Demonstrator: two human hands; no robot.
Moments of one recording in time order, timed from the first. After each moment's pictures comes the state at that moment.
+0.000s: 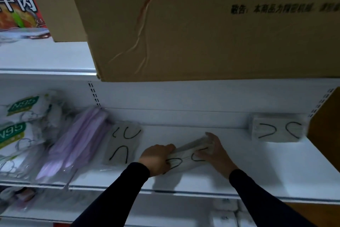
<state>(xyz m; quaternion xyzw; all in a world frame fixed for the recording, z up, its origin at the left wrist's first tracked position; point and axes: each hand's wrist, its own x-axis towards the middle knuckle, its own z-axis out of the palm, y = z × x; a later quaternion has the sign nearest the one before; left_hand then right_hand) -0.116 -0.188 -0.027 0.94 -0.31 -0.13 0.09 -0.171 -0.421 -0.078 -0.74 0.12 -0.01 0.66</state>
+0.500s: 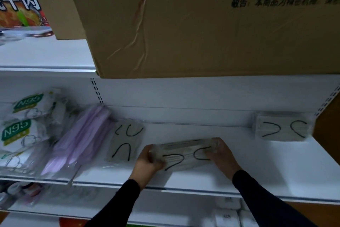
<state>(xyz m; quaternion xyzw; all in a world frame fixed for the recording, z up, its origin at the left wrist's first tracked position) -0.144 -0.160 -0.068 0.81 -0.03 -0.09 0.58 -0.173 -0.429 -0.090 -0.77 0.14 -0.05 0.62</state>
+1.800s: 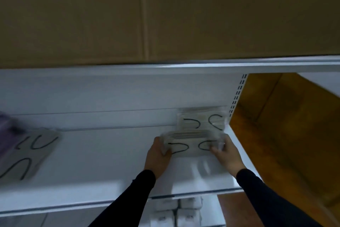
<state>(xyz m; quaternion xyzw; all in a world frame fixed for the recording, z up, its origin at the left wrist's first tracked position) -0.191 -0.467 -0.073 0.84 -0.15 -0.10 0.51 -0.275 -0.690 -0.076 -0.82 0.25 -0.14 0.49</state>
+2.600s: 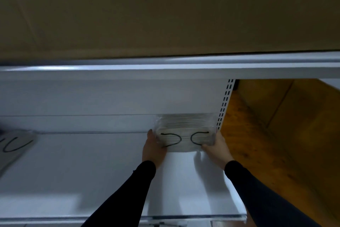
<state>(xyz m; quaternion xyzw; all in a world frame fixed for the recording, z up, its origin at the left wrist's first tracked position) -0.151 -0.588 -0.095 0.88 -0.02 -0.05 0.46 -0.204 -0.816 -0.132 -0.81 0.20 -0.08 0.55</state>
